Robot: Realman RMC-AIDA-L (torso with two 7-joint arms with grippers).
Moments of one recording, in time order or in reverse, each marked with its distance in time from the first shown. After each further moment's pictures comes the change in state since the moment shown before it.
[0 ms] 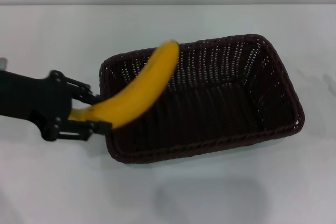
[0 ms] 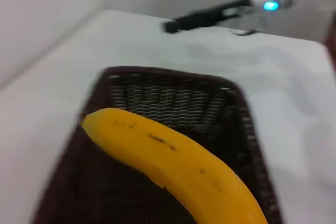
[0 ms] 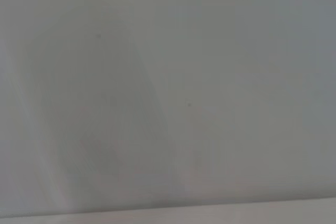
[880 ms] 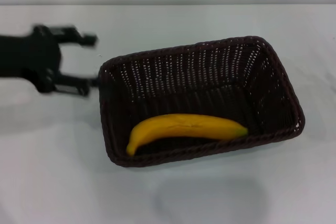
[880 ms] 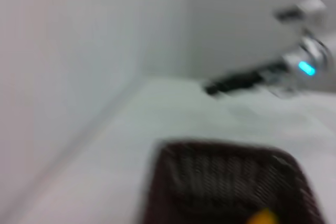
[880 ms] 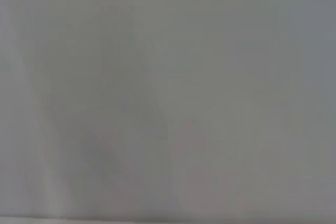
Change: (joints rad) left arm 0.051 0.001 -0.067 0.043 -0.203 0.111 -0.010; right arm -0.006 0.000 0.012 0.004 0.034 0.021 -0.107
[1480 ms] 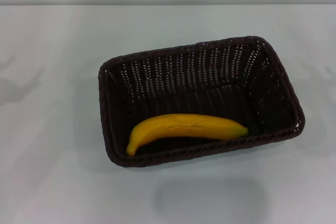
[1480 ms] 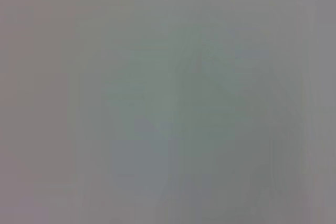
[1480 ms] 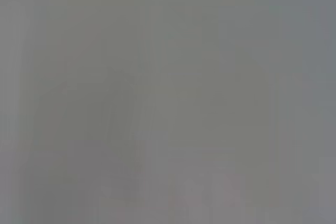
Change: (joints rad) left arm 0.293 -0.006 -0.183 -0.328 -0.533 0.418 0.320; right arm 0.000 0.002 0.002 0.160 0.237 0.030 -0.414
